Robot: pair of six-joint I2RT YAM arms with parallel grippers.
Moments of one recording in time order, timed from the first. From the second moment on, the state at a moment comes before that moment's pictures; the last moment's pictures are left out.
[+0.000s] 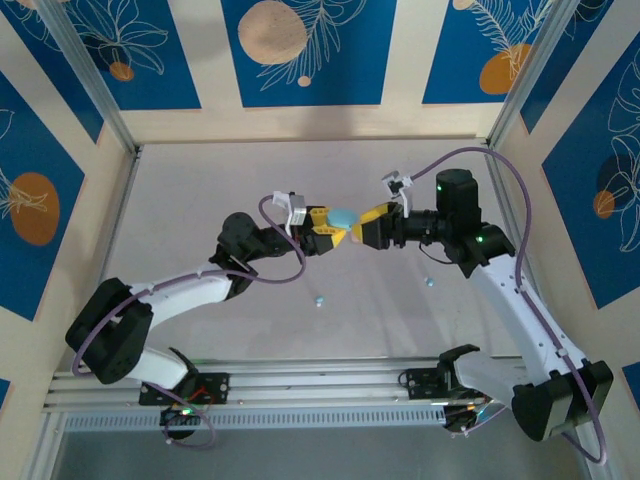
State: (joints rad) left arm -0.71 1.43 0.75 0.94 0.65 -0.32; right arm 0.31 1.07 1.06 -0.51 -0.92 0.15
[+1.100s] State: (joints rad) left arm -0.71 1.45 0.77 0.93 0.66 -0.33; right arm 0.27 1.22 1.17 -0.49 -0.89 0.37
